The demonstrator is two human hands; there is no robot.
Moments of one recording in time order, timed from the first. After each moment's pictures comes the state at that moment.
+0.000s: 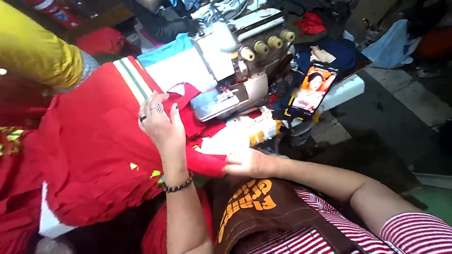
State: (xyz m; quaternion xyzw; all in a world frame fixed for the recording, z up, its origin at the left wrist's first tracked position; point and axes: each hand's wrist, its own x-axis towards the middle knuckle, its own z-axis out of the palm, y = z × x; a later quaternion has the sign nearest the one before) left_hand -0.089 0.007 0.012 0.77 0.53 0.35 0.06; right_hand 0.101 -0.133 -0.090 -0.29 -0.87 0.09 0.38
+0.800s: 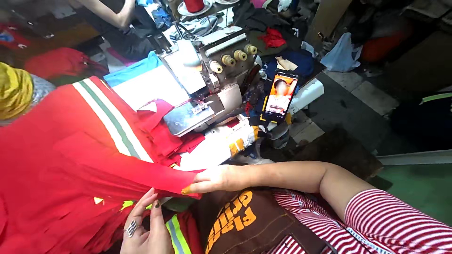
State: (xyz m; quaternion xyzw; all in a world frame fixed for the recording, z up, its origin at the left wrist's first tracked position) left_hand -0.151 -0.133 -0.027 0.67 0.50 0.49 0.24; right_hand 0.079 -0.126 -0.065 -0.26 -0.86 0.17 0.40
